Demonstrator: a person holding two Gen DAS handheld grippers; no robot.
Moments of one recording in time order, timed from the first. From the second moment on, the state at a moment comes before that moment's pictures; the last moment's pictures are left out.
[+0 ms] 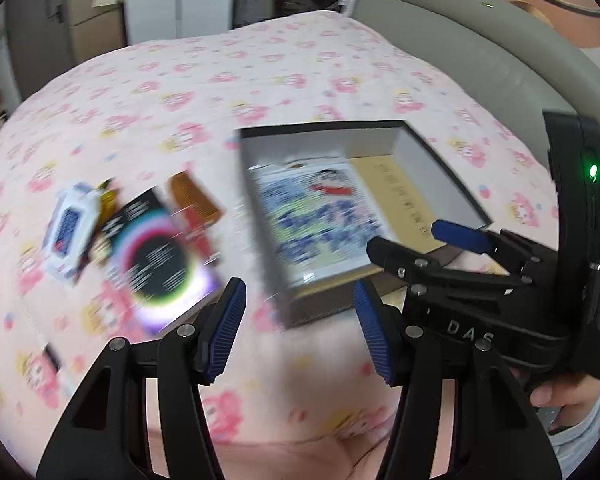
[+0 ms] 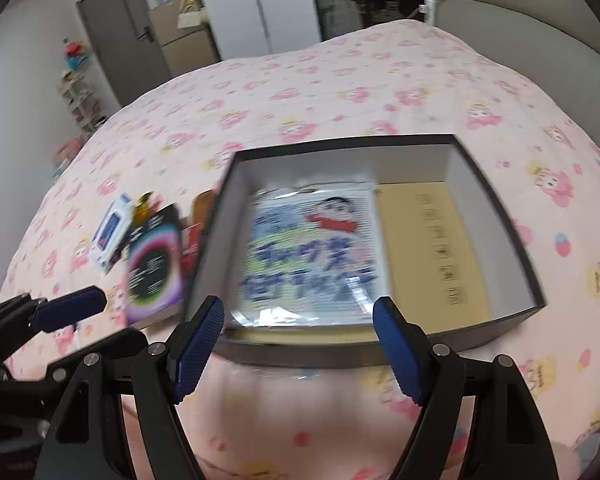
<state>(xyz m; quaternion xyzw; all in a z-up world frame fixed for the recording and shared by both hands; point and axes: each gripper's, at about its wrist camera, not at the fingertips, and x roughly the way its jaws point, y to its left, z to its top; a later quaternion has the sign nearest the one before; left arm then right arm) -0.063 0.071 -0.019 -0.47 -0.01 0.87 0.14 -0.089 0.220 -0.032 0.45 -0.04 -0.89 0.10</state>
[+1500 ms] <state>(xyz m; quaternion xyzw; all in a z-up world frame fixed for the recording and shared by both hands) -0.128 -0.107 -0.155 -0.57 -0.25 0.78 0.01 -0.147 0.028 -0.154 0.55 0.06 -0.78 0.30</state>
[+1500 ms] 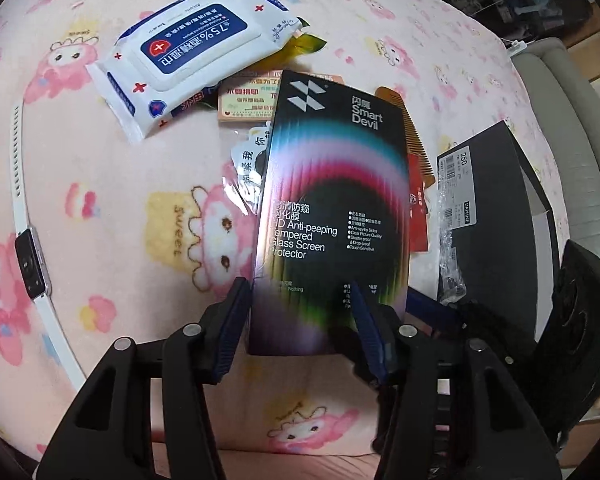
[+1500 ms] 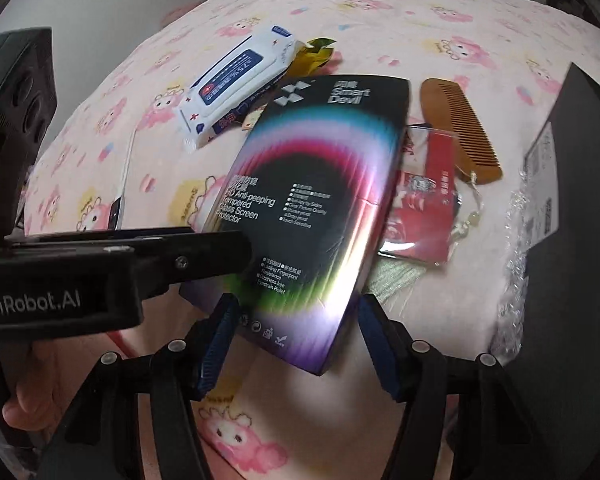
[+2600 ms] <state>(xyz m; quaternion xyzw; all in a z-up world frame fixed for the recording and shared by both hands) -0.143 -0.131 -0.164 -0.54 -0.29 0.79 0.01 -0.178 0.030 -0.161 0.55 0.04 -0.78 0.29</state>
